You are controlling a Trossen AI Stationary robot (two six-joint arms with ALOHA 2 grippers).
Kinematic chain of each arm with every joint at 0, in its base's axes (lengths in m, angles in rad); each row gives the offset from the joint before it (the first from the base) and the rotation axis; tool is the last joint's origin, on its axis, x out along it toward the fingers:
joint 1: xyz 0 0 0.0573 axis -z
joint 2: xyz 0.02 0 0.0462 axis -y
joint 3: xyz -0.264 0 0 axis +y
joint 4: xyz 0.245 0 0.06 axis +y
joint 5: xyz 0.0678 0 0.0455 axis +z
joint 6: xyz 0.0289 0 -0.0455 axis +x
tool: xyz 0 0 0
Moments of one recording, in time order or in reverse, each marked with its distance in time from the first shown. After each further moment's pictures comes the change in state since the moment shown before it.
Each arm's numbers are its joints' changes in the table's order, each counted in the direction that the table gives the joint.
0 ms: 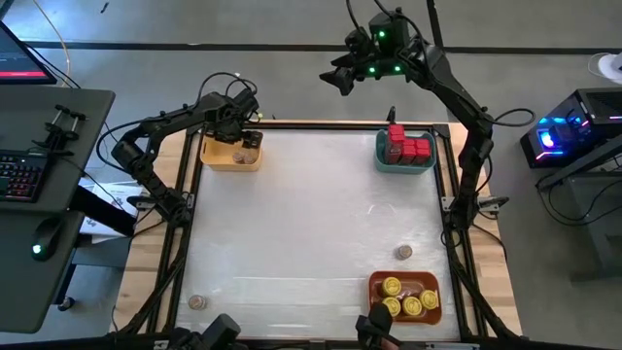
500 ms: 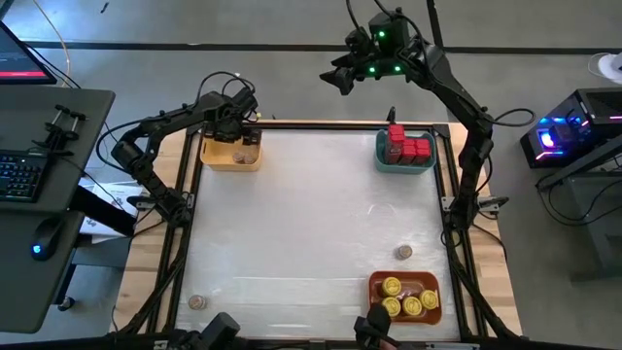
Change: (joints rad) left arm -0.012 0.000 0.002 -0.011 0.021 -0.105; right arm 0.000 0.000 0.000 0.000 0.000 0.012
